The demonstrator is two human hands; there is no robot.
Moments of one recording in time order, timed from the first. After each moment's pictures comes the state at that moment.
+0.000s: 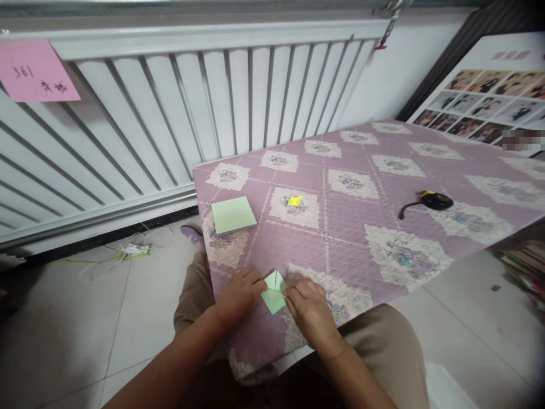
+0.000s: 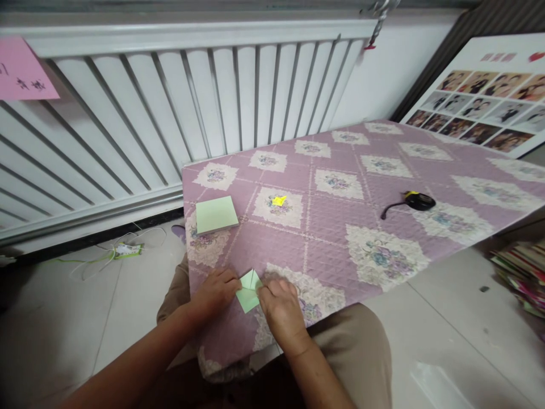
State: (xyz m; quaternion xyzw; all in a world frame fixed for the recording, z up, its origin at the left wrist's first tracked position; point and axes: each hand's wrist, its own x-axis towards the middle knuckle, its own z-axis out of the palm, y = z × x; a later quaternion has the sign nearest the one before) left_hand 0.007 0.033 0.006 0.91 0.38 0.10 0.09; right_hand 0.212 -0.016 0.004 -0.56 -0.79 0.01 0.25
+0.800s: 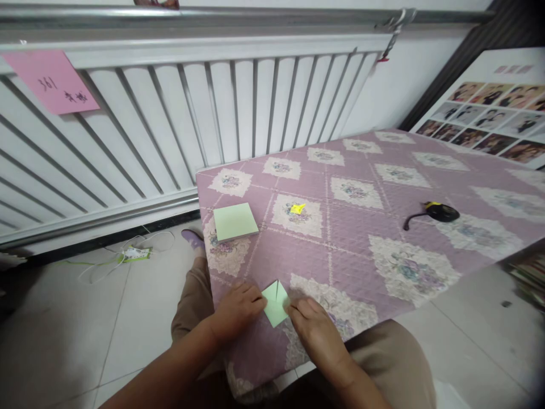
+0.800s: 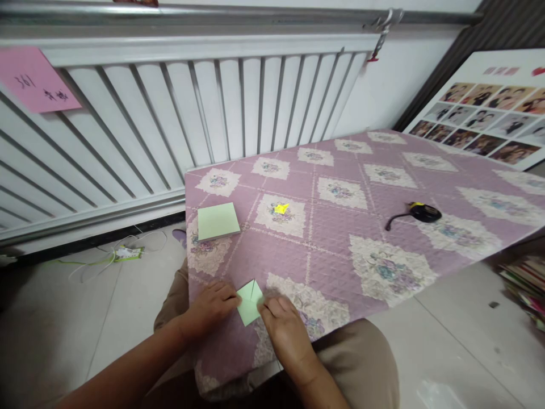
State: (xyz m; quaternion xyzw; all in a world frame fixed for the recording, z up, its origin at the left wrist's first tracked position) left_hand -0.003 0.028 0.009 0.94 0.34 0.06 0.04; right_hand 0.224 -0.020 0.004 -0.48 -0.85 0.01 0.20
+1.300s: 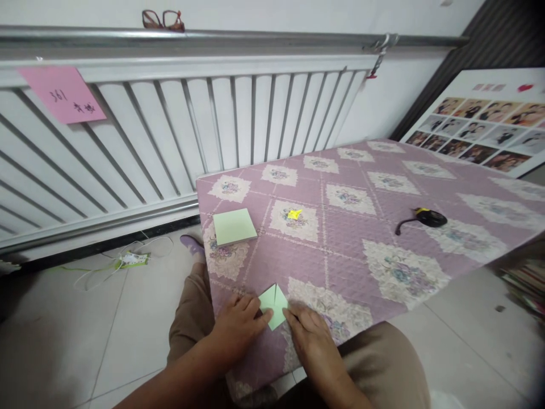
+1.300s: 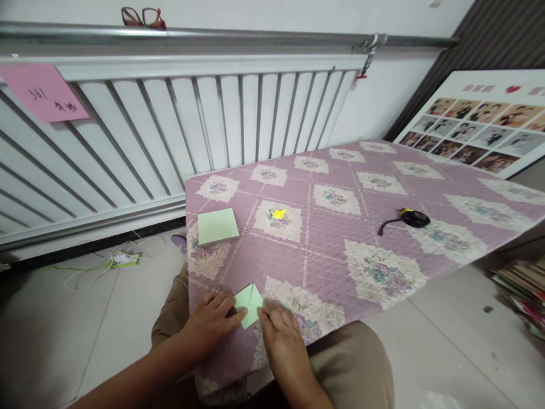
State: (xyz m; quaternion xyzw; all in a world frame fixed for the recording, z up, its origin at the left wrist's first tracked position) left_hand -0.003 0.001 0.011 0.93 0.36 0.04 0.01; right_hand 0.220 -0.043 -0.011 -0.54 -0.81 -0.03 0.23
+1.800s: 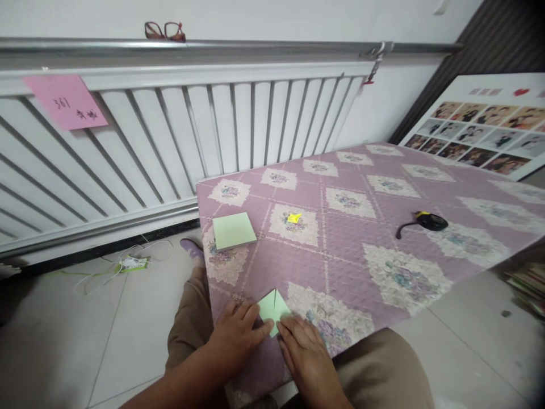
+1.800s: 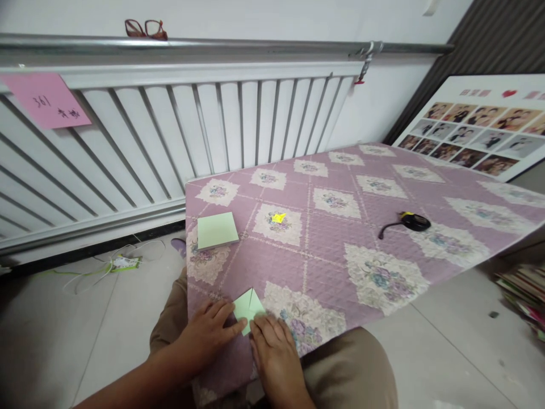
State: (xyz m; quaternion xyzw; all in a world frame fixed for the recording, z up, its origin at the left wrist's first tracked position) left_hand -0.006 -0.005 0.016 0.93 0.36 0.04 0.02; right_hand 0.202 -0.052 -0.012 -0.54 -0.80 -0.03 0.25
